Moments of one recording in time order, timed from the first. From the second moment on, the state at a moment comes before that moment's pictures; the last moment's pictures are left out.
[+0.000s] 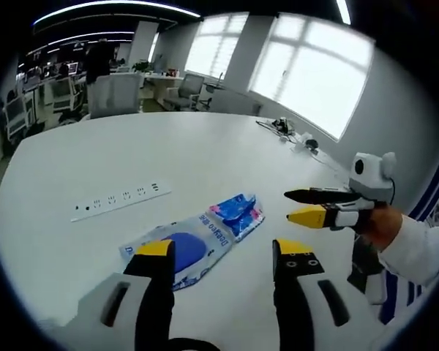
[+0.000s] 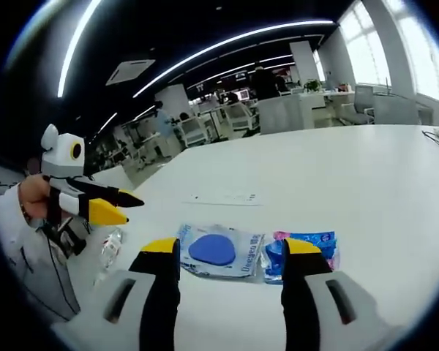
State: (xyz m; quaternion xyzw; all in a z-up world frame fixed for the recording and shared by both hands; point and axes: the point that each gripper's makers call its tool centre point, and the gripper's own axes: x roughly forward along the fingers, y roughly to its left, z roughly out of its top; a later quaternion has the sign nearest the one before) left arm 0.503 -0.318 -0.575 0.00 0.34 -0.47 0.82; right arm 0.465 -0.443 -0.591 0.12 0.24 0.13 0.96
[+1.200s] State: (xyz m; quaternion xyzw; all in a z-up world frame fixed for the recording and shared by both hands) left arm 0.474 -0.113 -0.549 -0.03 0.31 -0.43 0.85; right arm 0.462 -0.267 -0.565 0.11 0.24 0.22 0.94
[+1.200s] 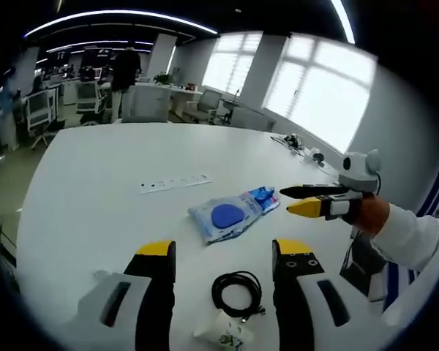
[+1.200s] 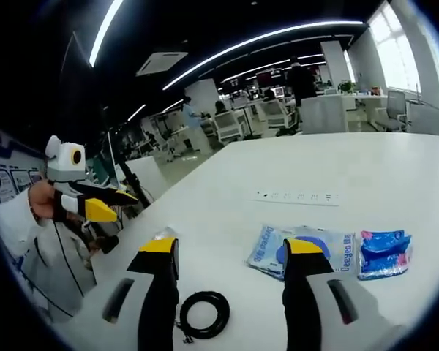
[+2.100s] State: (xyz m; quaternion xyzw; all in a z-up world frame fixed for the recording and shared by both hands) left arm 0.471 0.002 -0.579 -0.09 0.32 -0.38 0.86; right arm 0.521 -0.128 -0.601 0.09 0.30 0.35 0.88
